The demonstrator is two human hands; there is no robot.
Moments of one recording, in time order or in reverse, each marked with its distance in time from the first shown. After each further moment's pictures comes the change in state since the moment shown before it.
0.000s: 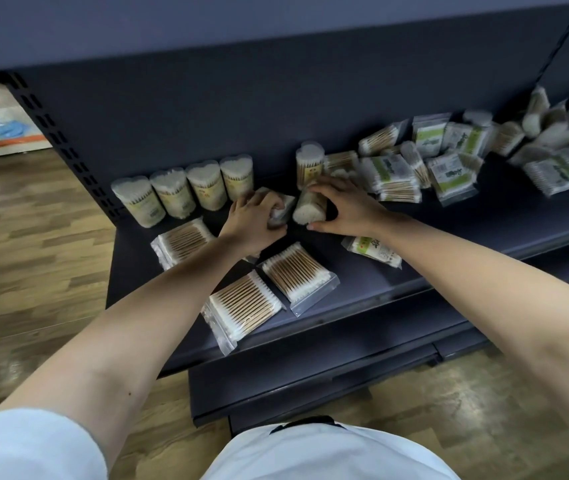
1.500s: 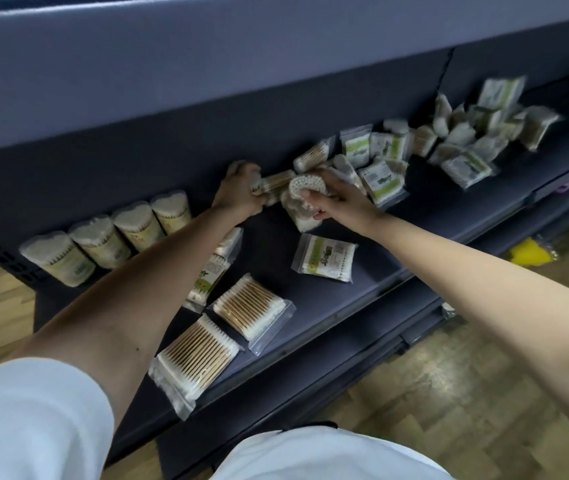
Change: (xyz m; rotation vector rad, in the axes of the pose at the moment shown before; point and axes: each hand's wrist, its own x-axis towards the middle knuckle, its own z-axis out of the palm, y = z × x) left_hand 0.117 0.058 -0.005 -0.242 0.053 0.022; right_hand -0.042 0.021 -0.054 0.806 0.244 0.312
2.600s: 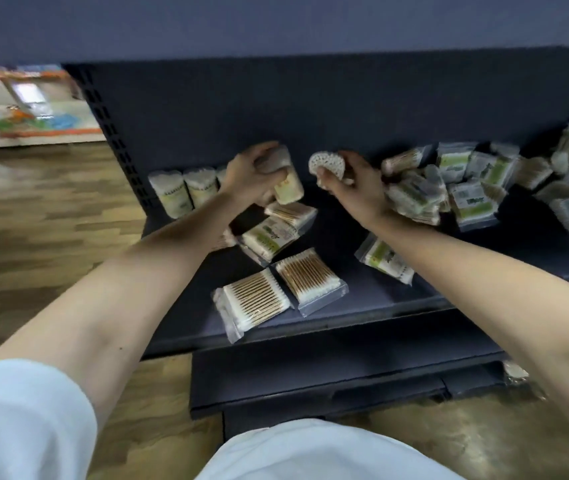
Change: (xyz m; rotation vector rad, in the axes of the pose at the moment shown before) left_hand -0.098 -0.034 -0.084 -0.277 0.328 -0.189; right_hand 0.020 -0.046 0.082 -0.210 0.152 -0.272
